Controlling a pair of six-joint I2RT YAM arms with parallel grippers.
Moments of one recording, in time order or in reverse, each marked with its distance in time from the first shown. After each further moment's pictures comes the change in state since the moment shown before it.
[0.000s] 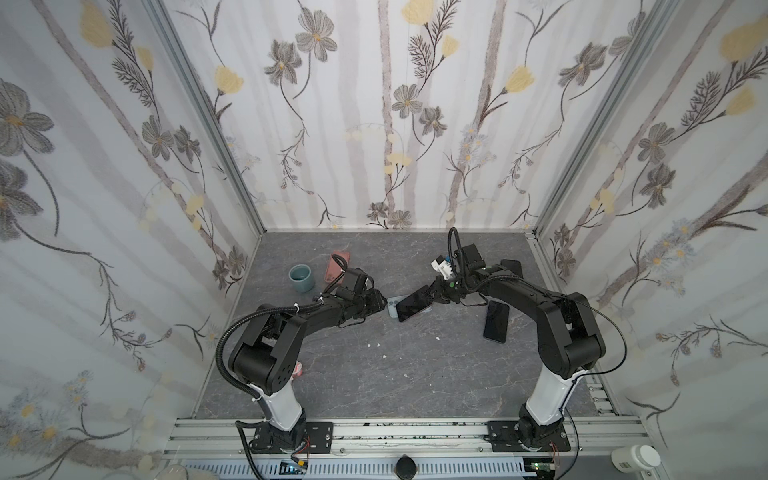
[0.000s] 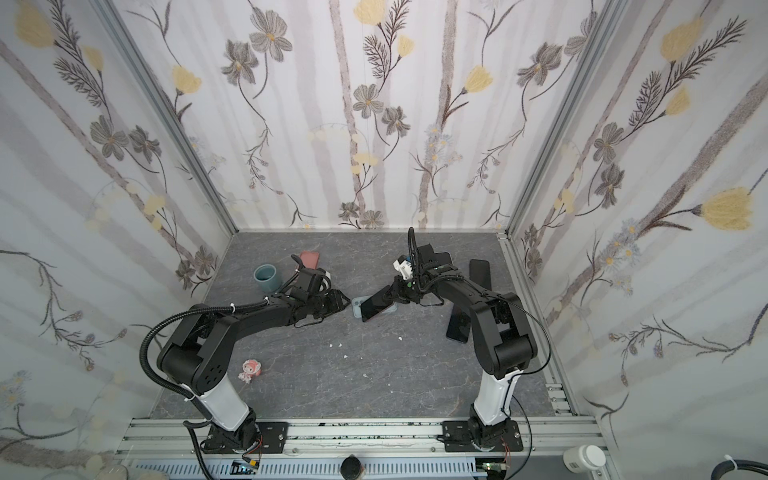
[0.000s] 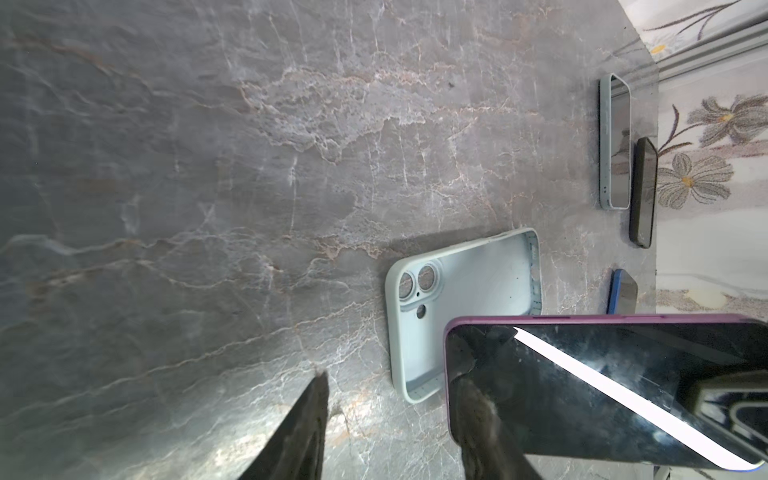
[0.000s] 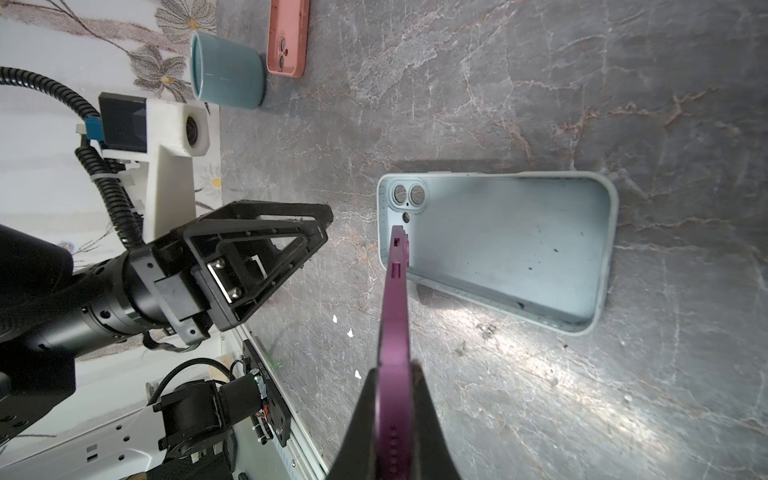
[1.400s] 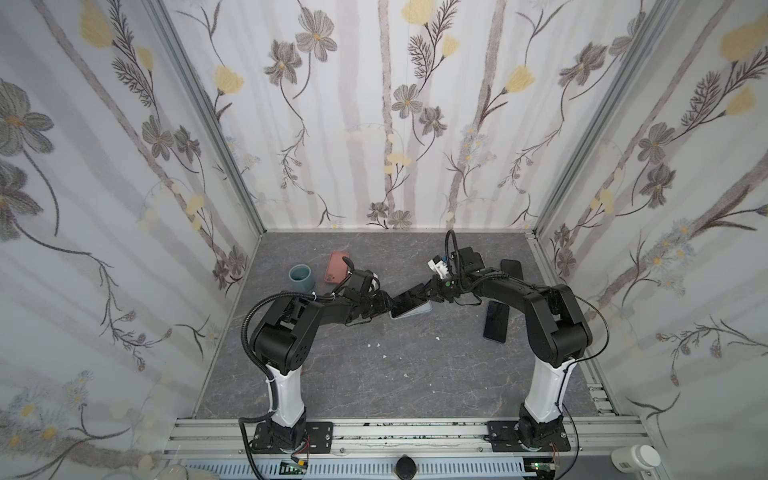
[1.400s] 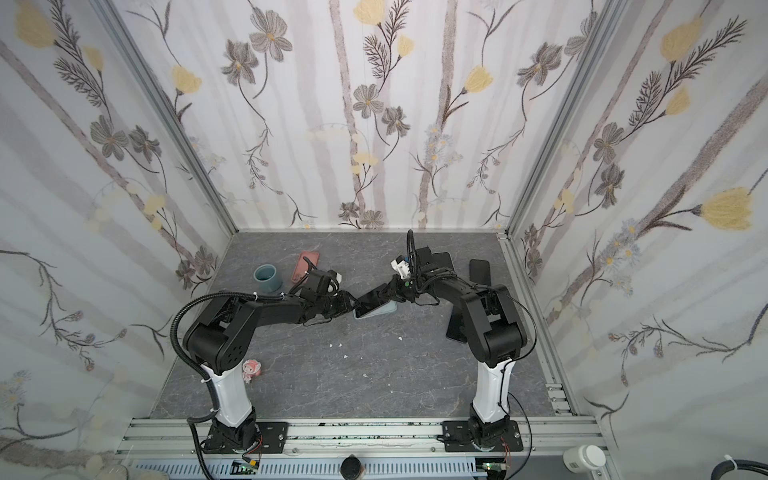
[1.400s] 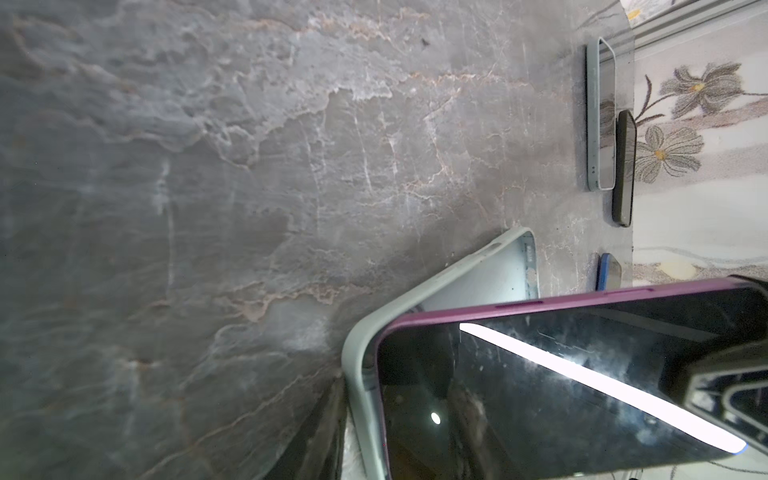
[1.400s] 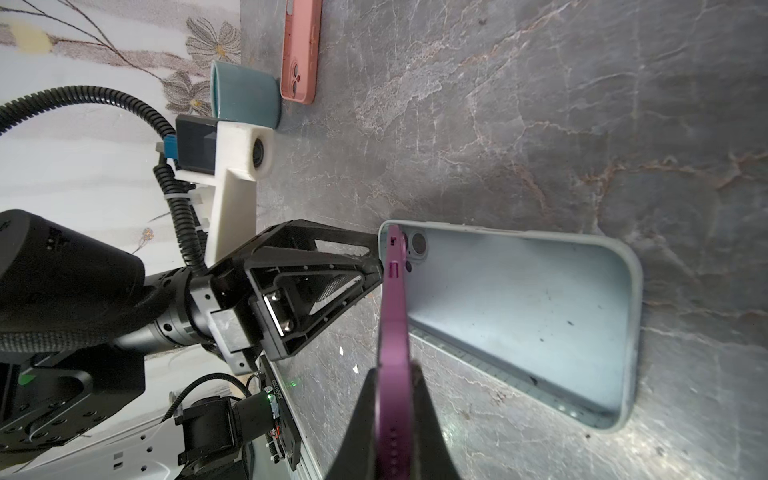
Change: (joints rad) left arm -0.014 0.165 0.037 0.166 0.100 0.001; right arm -0.006 0.099 -0.017 0.177 -0.078 0.060
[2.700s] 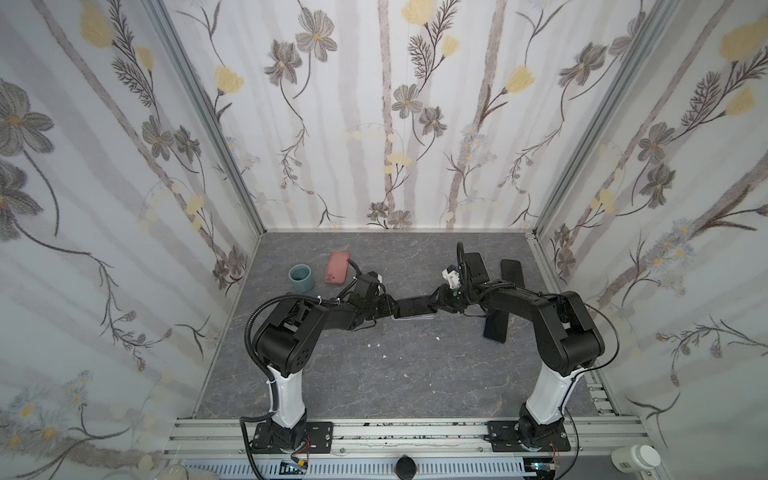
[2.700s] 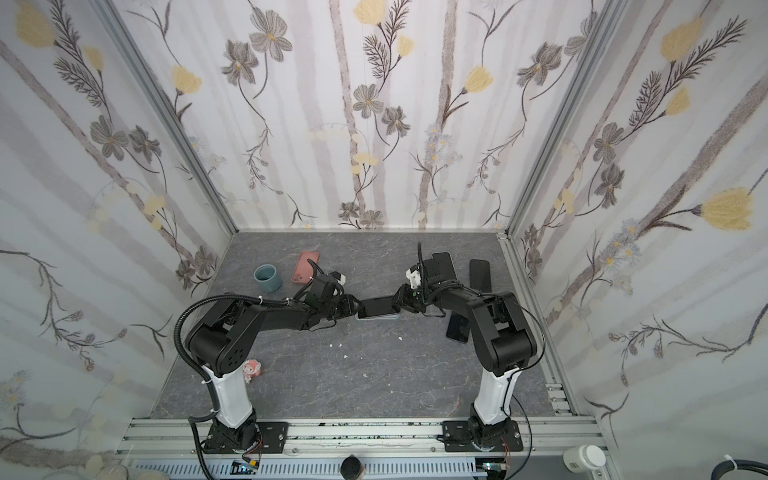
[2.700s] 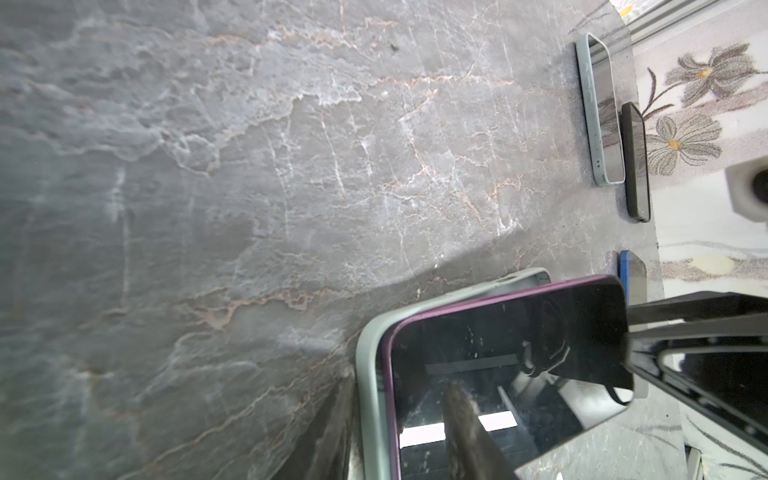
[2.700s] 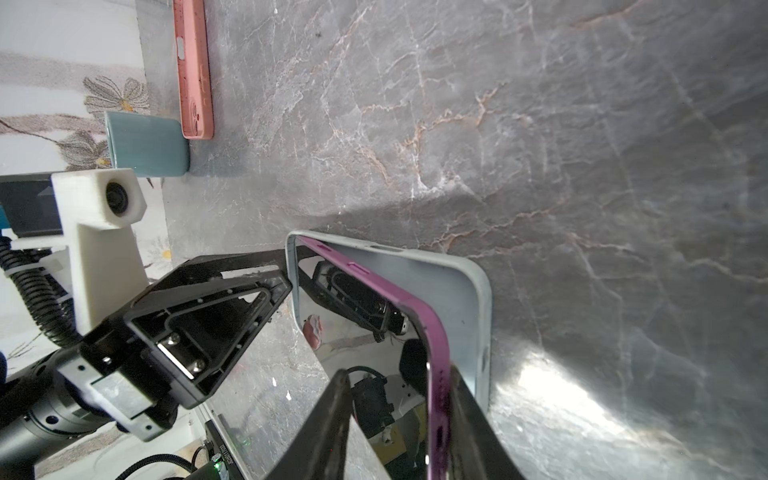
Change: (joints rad) left arm -0.049 -0.004 -0.045 0.070 -0.110 0.045; right arm -0.015 -0.087 -0.157 0.050 0.225 0.070
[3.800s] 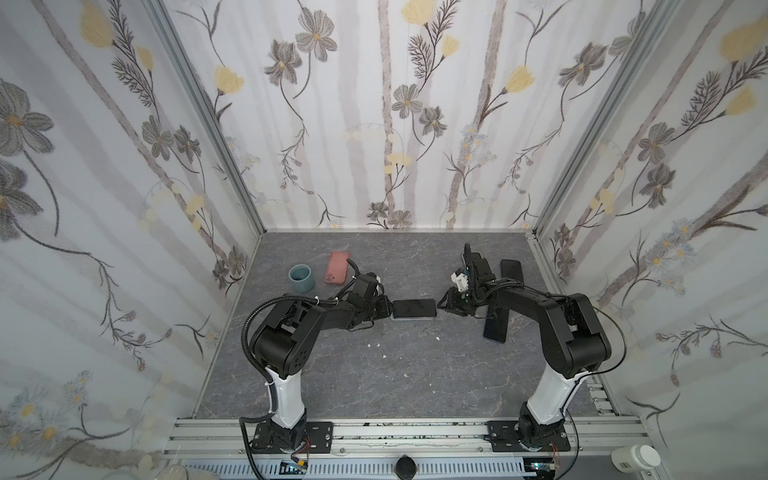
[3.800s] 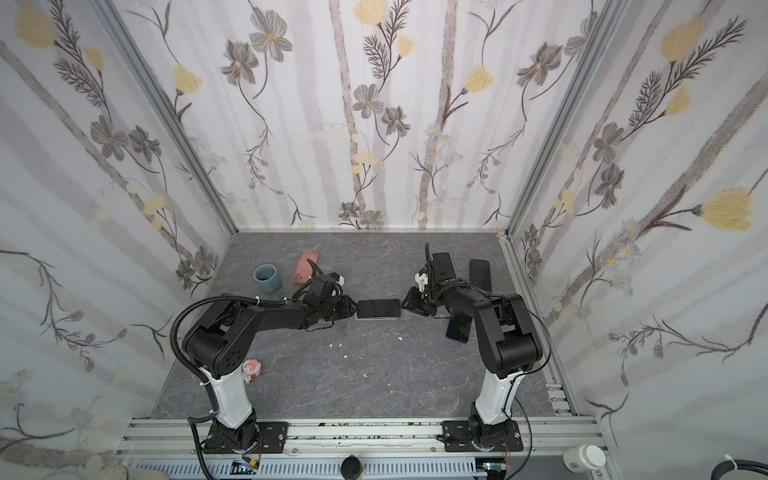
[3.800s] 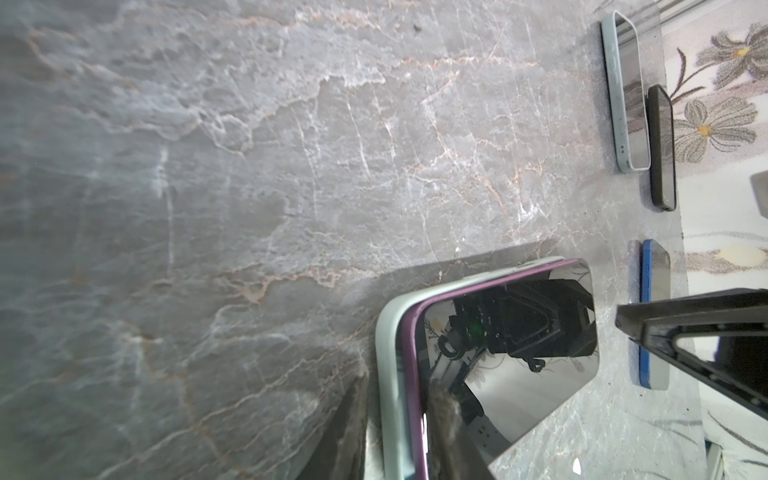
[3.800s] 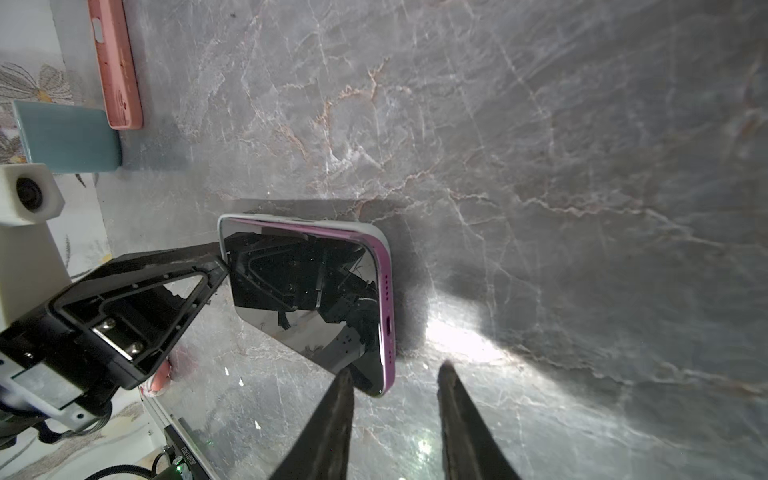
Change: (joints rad) left arm 0.003 -0.017 0.002 -0.071 0.006 0.027; right arm -0.062 -0.022 -0.016 -0.128 0.039 -0.083
